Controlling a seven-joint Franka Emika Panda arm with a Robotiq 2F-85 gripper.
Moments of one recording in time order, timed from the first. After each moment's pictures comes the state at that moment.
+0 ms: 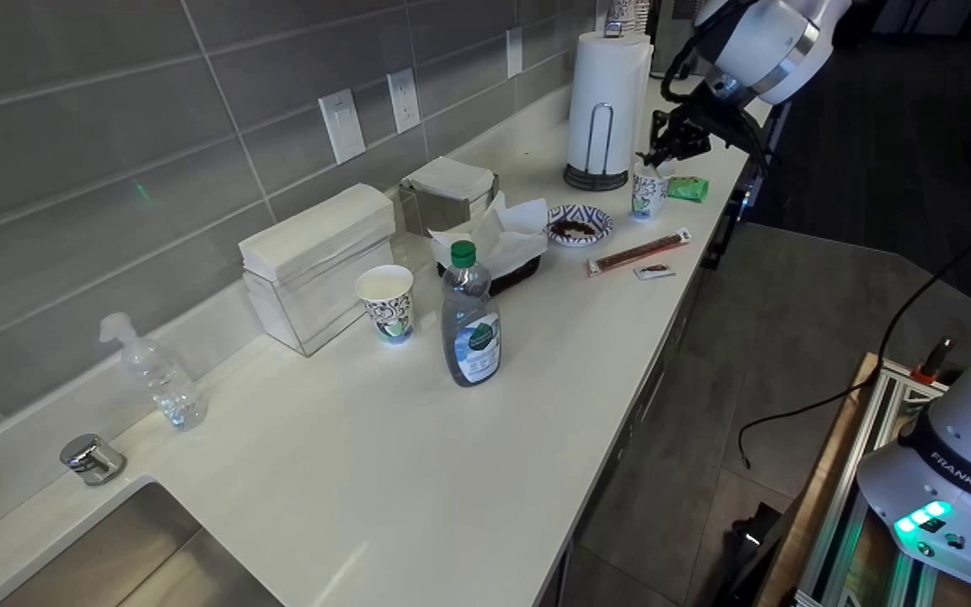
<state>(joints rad) -0.21 -0.02 -0.23 -2.33 0.80 2.73 -0.26</state>
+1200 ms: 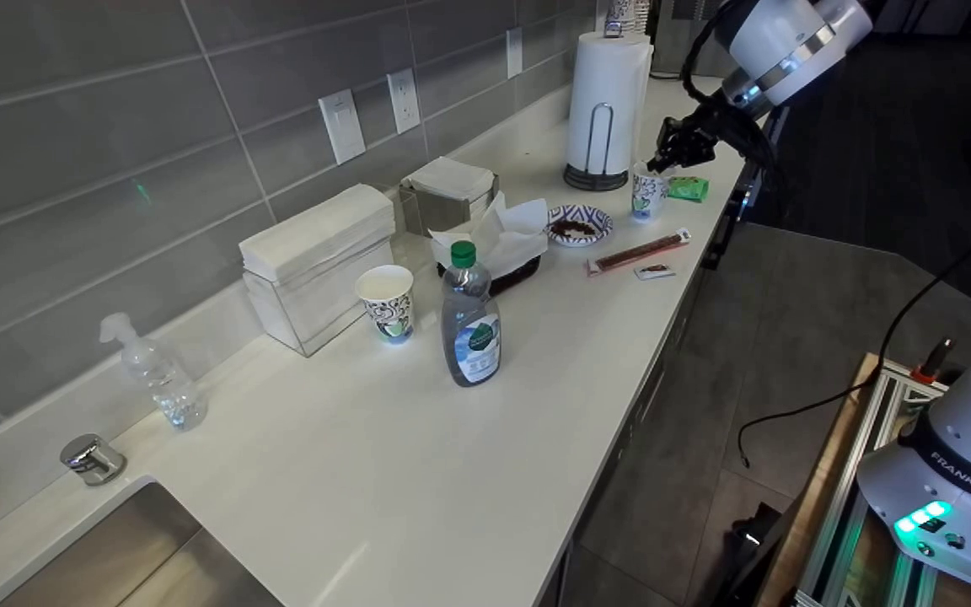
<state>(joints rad) -0.22 -0.02 -0.28 -2.34 1.08 2.63 -0.65</state>
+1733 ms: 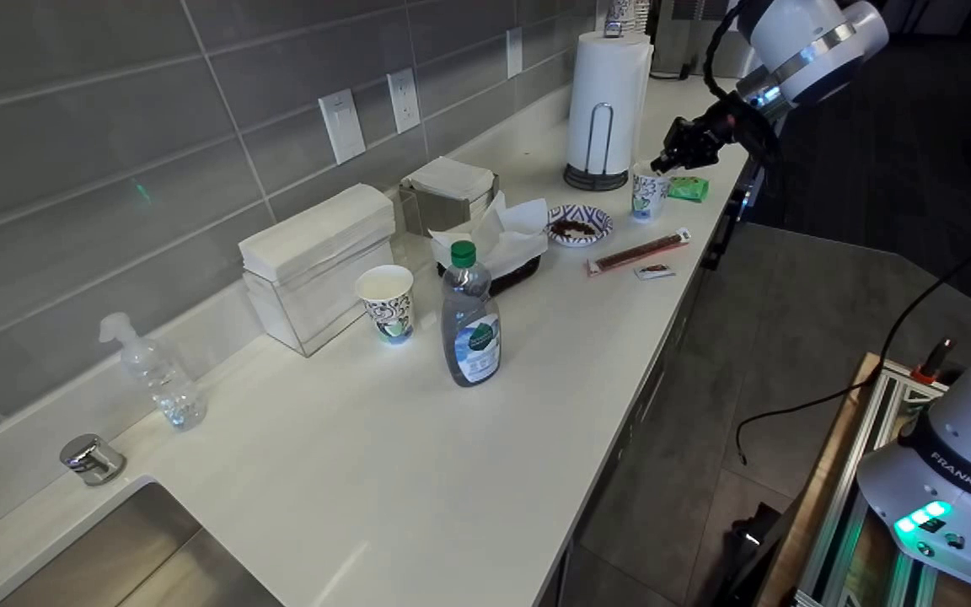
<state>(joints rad) -0.26 -0.02 -0.31 -2.34 1.19 2.47 -0.83</state>
